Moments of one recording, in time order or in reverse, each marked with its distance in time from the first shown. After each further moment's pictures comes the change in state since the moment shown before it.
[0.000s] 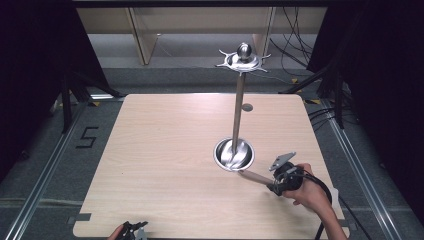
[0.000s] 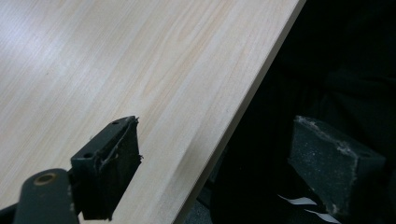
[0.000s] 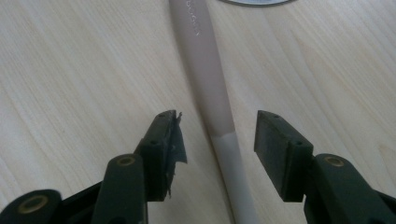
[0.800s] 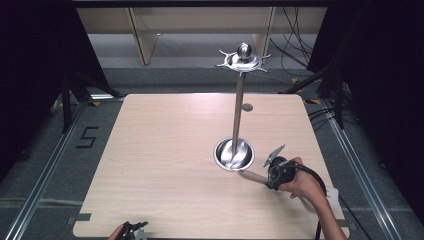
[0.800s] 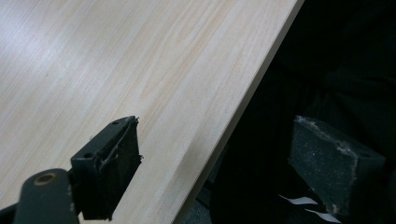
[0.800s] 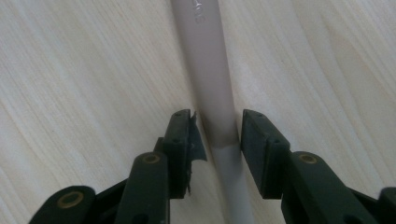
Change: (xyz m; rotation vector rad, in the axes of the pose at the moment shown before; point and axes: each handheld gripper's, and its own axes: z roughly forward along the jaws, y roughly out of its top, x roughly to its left) left arm 0.000 0.000 -0.001 0.001 0.006 0.009; right arm -0.013 0.019 0.018 0.138 0.092 -0.015
